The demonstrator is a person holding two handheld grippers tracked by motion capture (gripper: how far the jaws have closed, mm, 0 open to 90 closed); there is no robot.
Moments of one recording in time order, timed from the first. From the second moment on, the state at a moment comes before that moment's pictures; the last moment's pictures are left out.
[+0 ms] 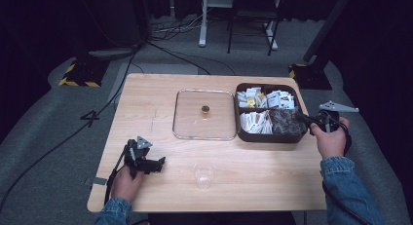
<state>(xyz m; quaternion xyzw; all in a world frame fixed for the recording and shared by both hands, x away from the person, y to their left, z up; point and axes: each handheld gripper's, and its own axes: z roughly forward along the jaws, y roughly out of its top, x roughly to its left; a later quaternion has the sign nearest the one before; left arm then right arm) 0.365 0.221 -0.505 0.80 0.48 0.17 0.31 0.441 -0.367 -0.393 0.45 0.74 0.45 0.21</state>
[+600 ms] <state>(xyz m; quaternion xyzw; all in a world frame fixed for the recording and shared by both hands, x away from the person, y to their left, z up) 0.364 0.221 -0.506 0.80 0.48 0.17 0.31 0.413 -0.346 -0.359 0.39 0.74 0.50 0.21</state>
